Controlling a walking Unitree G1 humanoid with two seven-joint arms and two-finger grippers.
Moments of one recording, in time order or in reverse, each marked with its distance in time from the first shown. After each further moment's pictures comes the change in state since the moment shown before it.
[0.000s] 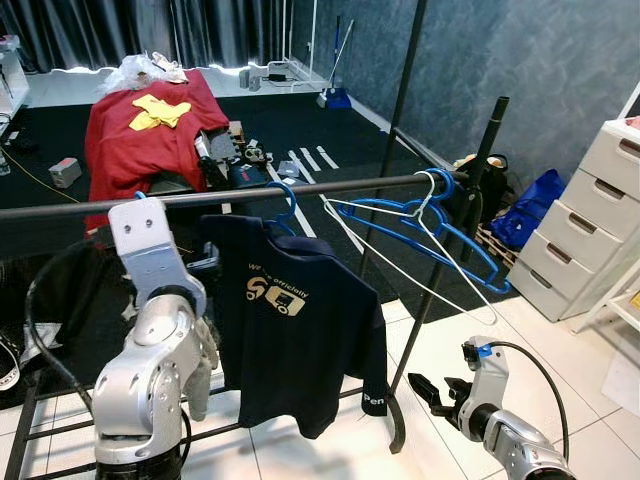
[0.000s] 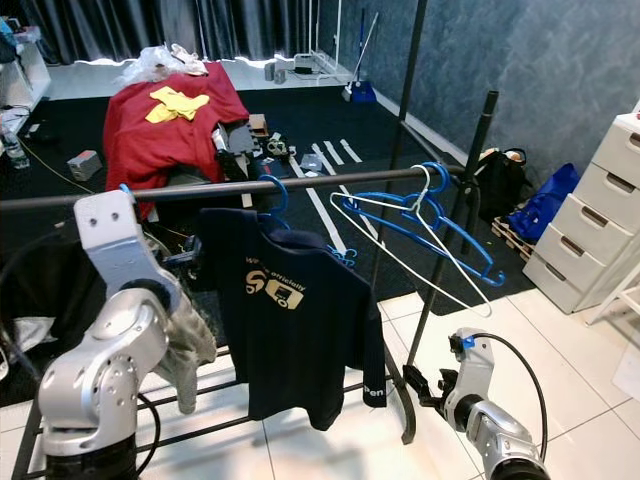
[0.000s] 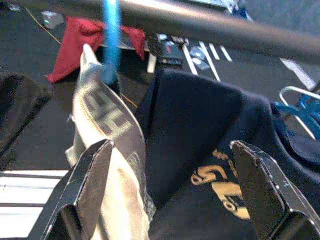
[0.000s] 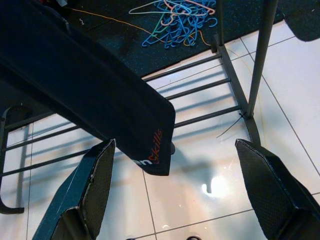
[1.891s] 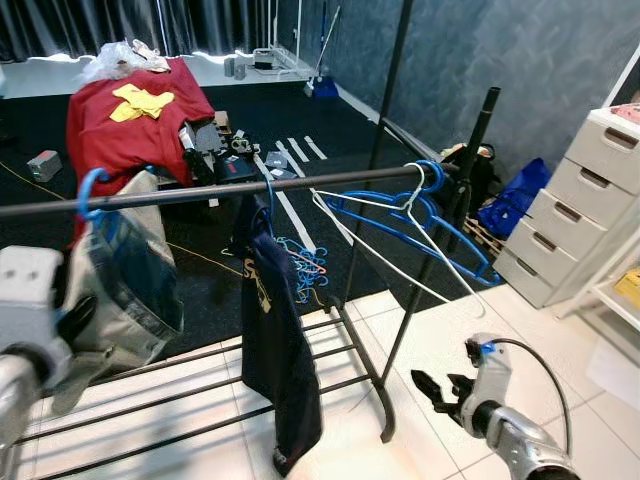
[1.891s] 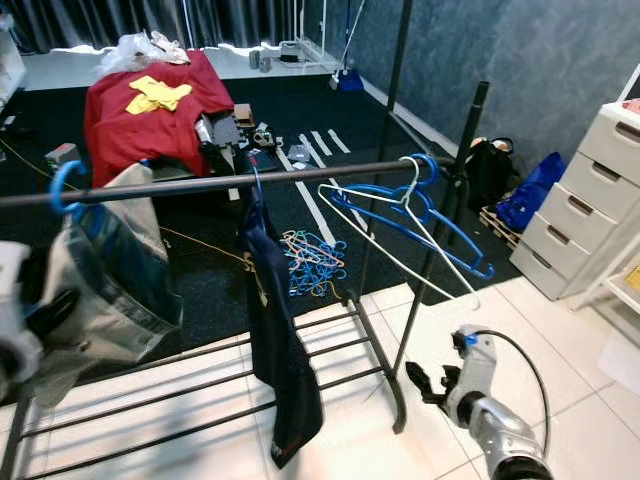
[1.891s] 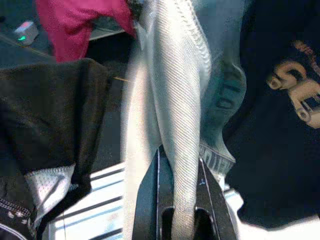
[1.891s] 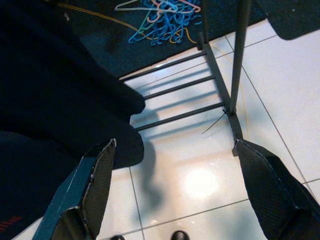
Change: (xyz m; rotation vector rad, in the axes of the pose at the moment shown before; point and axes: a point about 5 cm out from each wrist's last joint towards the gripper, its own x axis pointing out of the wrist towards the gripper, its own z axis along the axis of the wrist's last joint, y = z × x) left arm -0.030 0.163 0.002 0.362 0.041 -0.196; right arm 0.002 0.000 0.012 -0.065 -0.004 0.021
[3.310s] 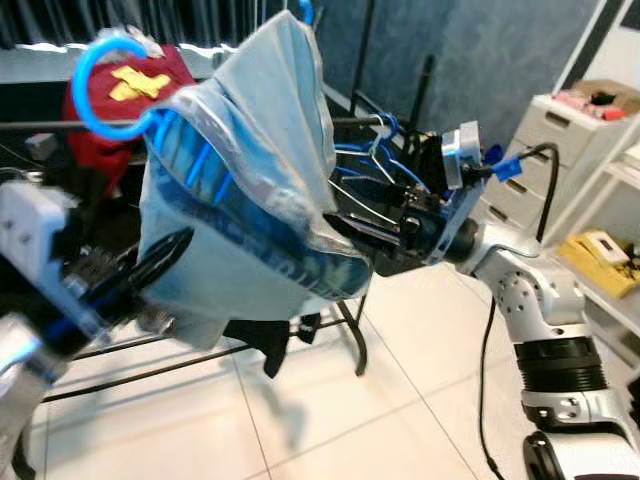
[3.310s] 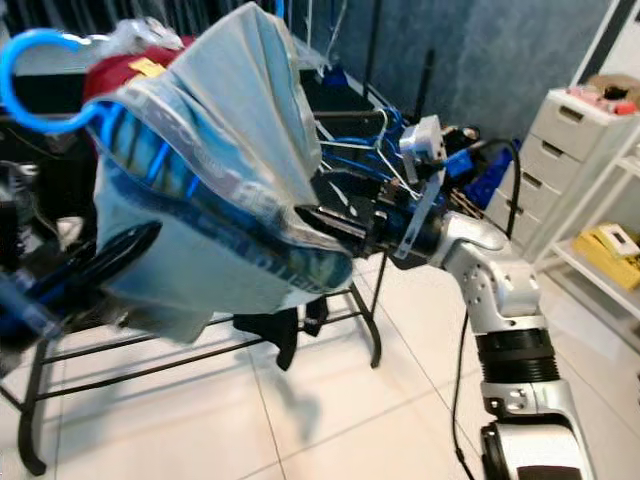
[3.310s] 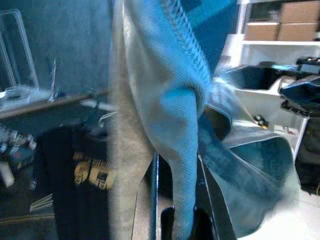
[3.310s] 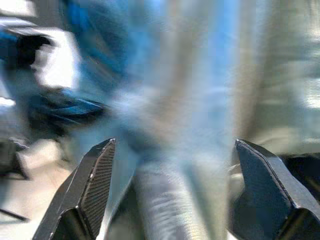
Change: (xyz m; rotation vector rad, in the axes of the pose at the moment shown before) left arm -0.001 -0.097 0.115 -0.032 -0.532 -0.587; right arm -0.061 0.185 0.231 -0.398 -0.572 1.098
